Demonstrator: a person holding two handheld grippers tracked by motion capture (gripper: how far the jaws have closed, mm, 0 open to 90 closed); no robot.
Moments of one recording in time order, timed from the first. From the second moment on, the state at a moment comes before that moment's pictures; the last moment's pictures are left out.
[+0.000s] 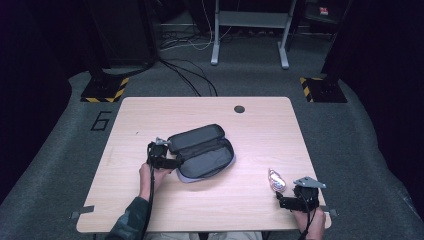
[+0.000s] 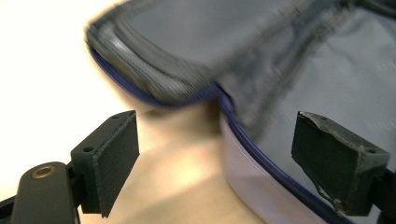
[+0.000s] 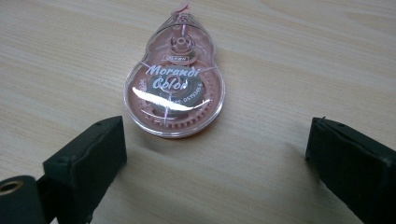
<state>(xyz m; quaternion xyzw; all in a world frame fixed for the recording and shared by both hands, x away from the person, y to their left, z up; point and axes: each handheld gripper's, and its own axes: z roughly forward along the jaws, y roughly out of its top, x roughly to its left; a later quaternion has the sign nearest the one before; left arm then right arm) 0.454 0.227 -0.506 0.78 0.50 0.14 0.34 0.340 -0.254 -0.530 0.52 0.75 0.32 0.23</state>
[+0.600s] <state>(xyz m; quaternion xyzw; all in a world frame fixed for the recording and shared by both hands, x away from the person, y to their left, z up) 0.466 0.214 -0.508 0.80 0.47 0.14 0.34 0.340 -0.254 -0.530 0.53 0.75 0.33 0.23</state>
